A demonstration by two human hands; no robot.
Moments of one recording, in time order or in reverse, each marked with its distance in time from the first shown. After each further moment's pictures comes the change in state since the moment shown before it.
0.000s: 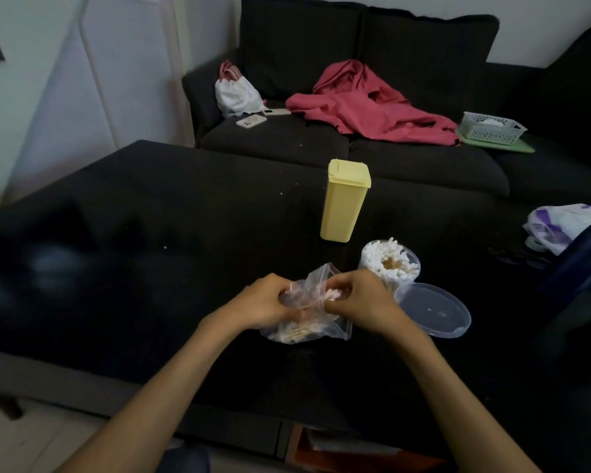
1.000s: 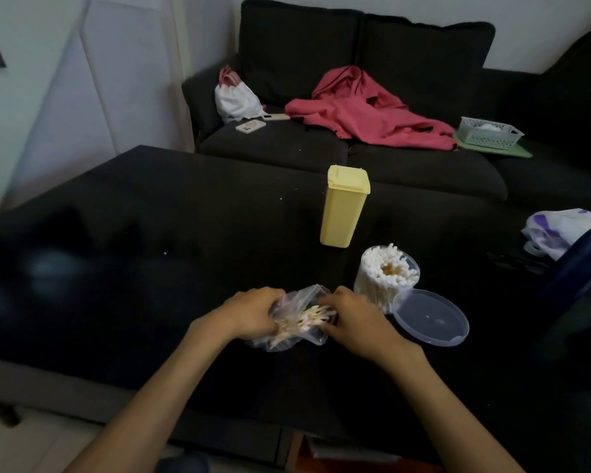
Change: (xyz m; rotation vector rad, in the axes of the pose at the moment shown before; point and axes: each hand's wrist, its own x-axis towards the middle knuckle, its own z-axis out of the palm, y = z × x) left_hand -0.003 -0.007 -0.007 0.423 -0.015 -0.107; right_hand 0.002 0.019 0.019 -0.474 -0.027 -0.128
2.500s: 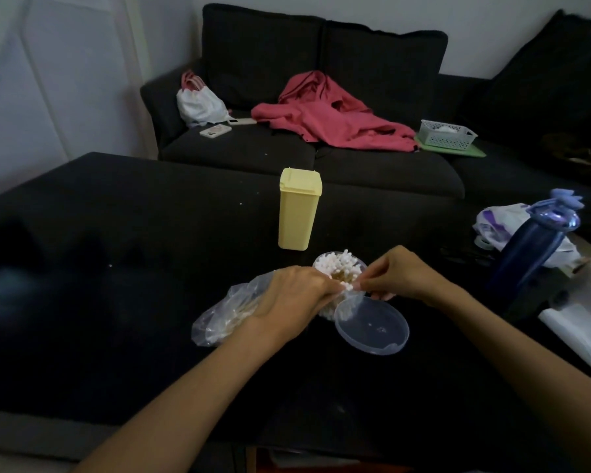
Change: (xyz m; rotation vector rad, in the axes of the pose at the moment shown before) left_hand 0.043 0.105 0.025 0.280 0.518 0.553; right_hand -0.012 0.087 -0.104 0.432 -0.065 0.371
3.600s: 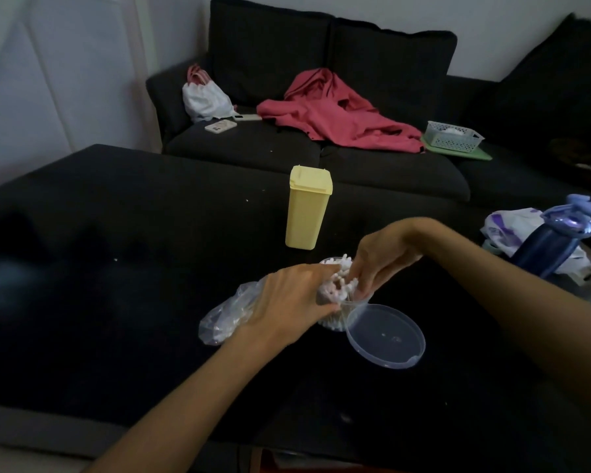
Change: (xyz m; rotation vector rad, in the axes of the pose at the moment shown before) left_hand -0.015 -0.003 -0.001 -0.158 0.114 -0.209; right_hand 0.031 -0.066 -0.012 -0.195 -0.559 0.268
